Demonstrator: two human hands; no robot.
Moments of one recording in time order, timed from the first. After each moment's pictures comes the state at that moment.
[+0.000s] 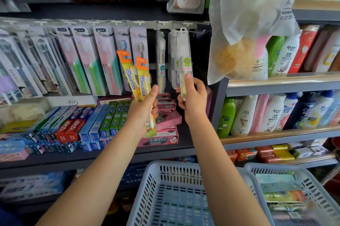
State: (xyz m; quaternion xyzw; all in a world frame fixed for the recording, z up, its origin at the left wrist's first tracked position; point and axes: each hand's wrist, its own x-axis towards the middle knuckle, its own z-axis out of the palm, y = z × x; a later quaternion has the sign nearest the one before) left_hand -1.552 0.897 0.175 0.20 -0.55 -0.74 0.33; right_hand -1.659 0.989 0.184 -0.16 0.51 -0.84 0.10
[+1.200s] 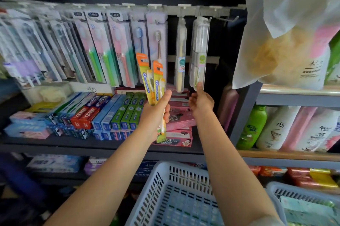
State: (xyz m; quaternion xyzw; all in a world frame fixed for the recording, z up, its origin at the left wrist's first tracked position) left_hand -1.585 0.885 0.143 0.29 -0.53 -0.72 0.34; right_hand -1.741 0.919 0.134 0.03 0.51 -0.82 0.25
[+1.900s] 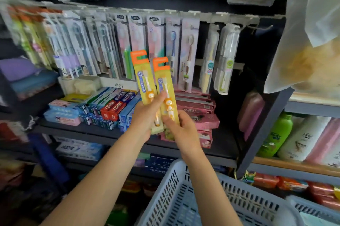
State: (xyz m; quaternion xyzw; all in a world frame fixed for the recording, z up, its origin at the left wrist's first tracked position) left_hand -1.493 0.865 0.157 0.34 -0.52 -0.67 0.40; right_hand -1.568 0.956 0.122 -0.36 0.58 -0.66 0.30
